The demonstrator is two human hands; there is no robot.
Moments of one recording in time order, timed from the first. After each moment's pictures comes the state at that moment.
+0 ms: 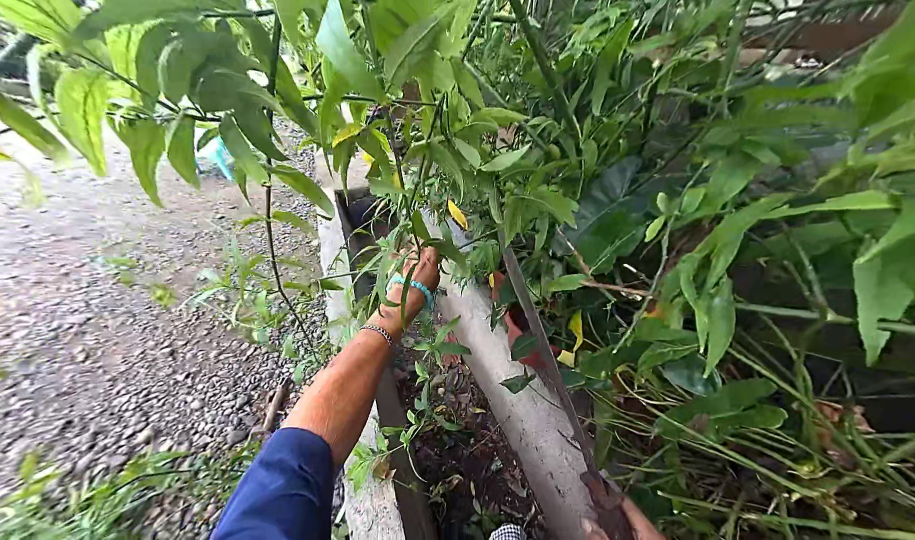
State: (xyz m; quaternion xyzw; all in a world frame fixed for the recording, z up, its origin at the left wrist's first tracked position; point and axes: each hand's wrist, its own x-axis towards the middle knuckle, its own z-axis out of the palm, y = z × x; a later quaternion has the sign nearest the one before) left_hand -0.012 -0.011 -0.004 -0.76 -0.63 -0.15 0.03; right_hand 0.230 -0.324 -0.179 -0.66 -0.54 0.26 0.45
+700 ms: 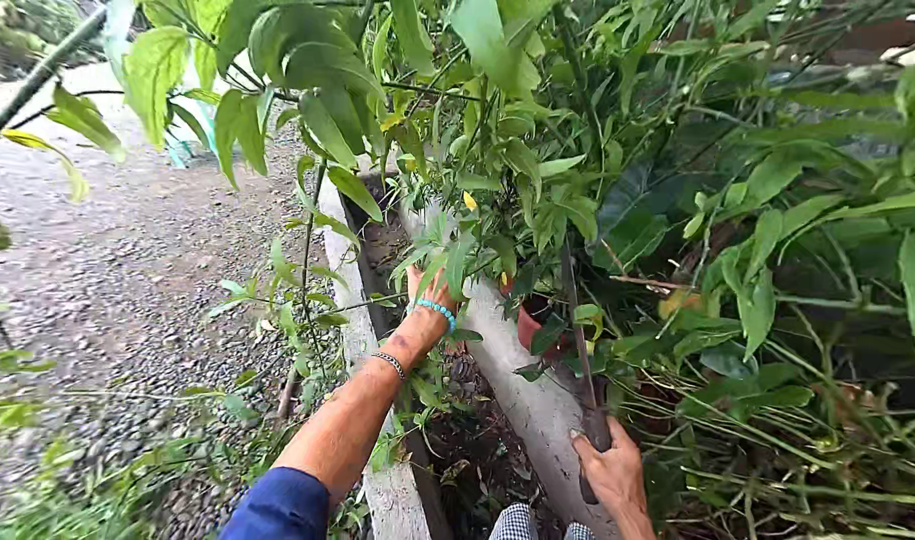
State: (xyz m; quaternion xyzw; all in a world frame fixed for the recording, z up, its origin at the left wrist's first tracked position) left_hand -0.039 -0.084 -0.011 -0.81 -0.57 -0.13 0.00; right_hand 0.182 -0.253 -0.159 -0.72 -0.46 0.21 0.48
